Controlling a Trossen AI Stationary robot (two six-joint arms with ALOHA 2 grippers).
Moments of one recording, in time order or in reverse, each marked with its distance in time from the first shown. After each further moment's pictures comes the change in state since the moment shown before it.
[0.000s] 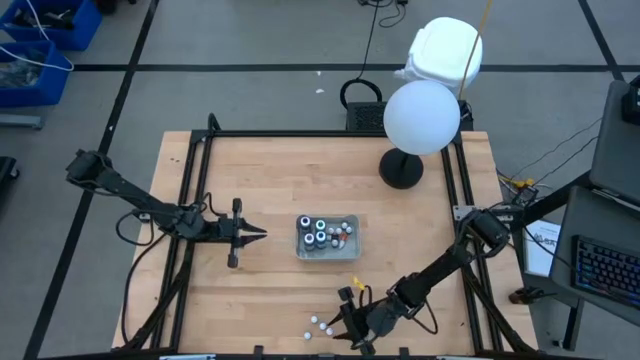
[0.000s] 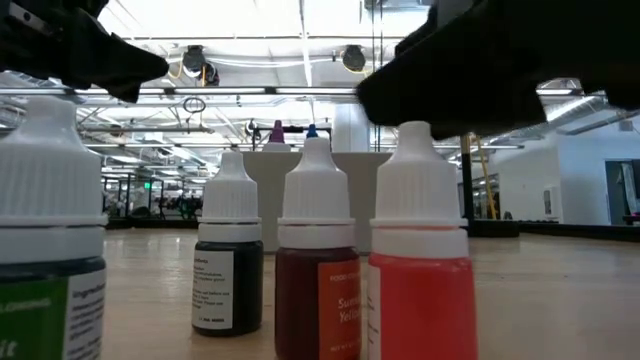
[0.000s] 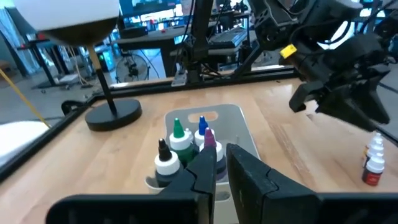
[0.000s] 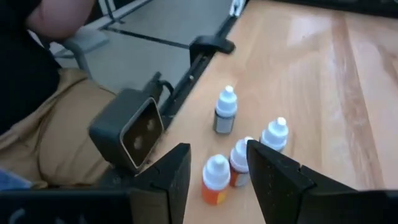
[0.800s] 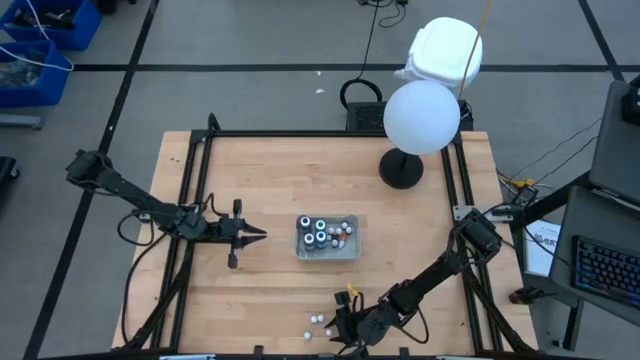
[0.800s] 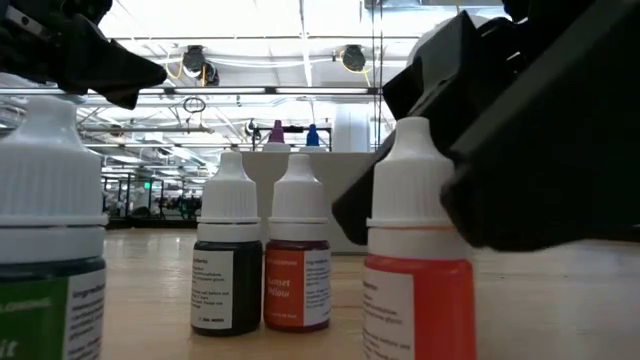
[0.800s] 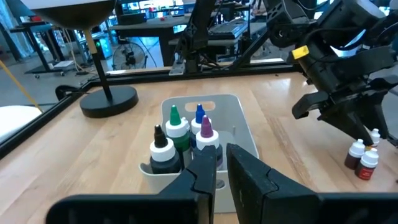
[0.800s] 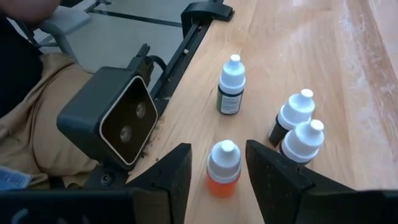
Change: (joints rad) left arm -0.002 0.000 0.000 -0.042 0.002 -0.066; right arm 0.007 0.092 0.112 -0.133 0.019 0.102
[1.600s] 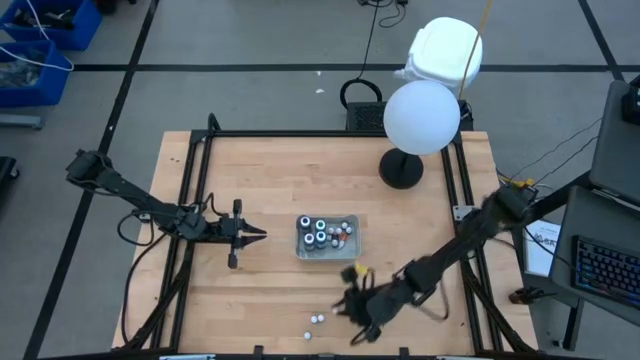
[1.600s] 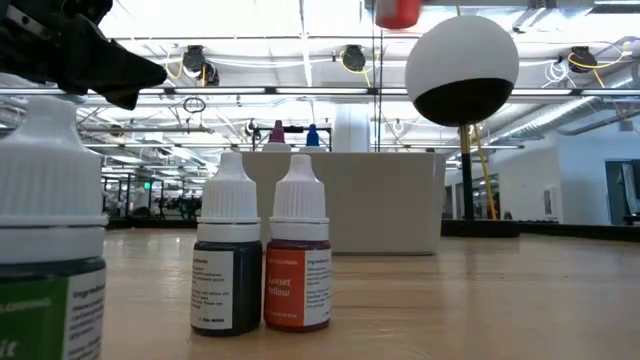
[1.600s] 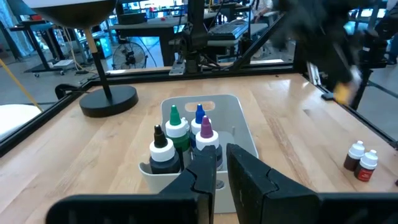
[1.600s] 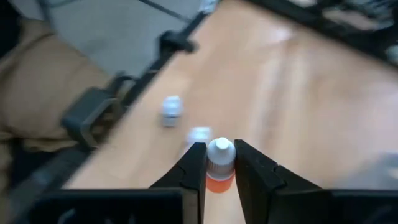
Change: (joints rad) left arm 0.000 0.000 0.000 0.001 -0.001 -0.008; right arm -0.059 -0.327 -0.002 -0.373 0.006 -0.269
